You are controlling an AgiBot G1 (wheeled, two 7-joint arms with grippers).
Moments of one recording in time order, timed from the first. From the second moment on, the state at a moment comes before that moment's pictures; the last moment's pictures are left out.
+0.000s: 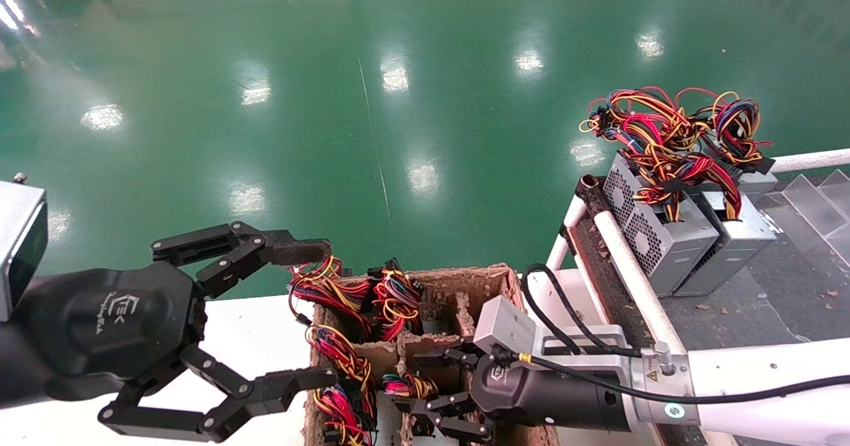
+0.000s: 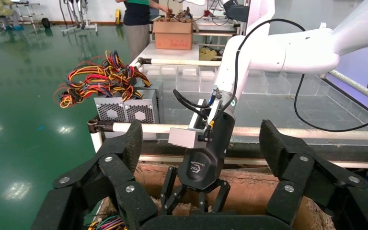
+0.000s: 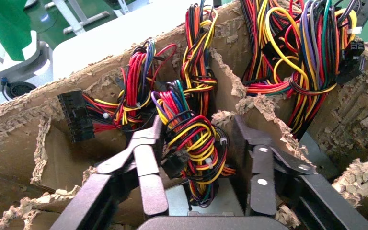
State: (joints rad) left arm -1.09 0.58 0.36 -1.27 0.68 1.47 -0.14; right arm 1.12 -0.94 -0.58 1.17 -1.28 -1.22 0.33
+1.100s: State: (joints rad) left arm -1.09 0.58 0.36 -1.27 0.68 1.47 -0.14; right arm 1.13 -0.73 -0.36 1.29 -1.00 -1.25 0.29
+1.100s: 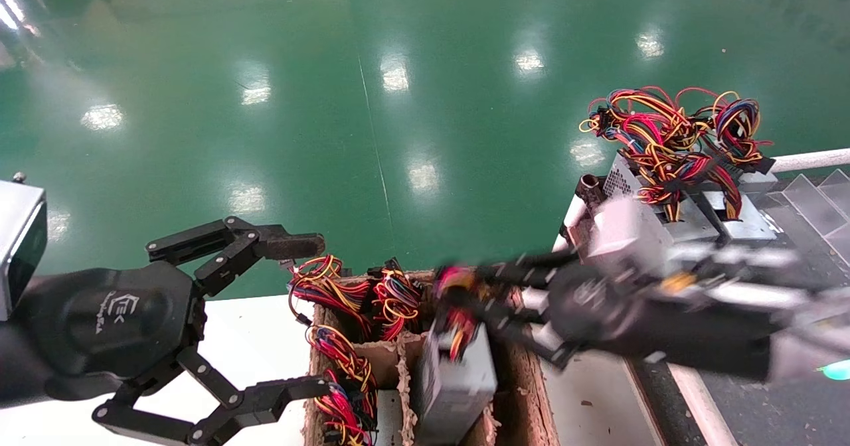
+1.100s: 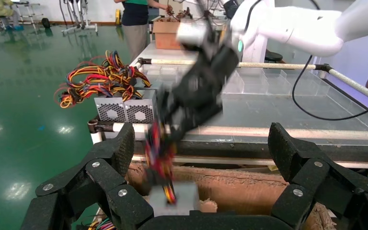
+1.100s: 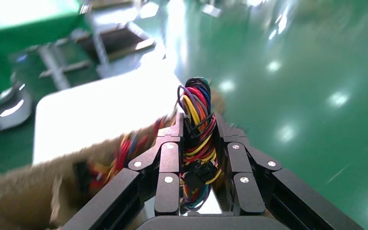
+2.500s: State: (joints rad) left arm -1.09 0.58 0.36 -1.27 0.68 1.46 -0.14; right arm 1.18 -0.28 -0.08 0.91 -1.07 -1.08 0.07
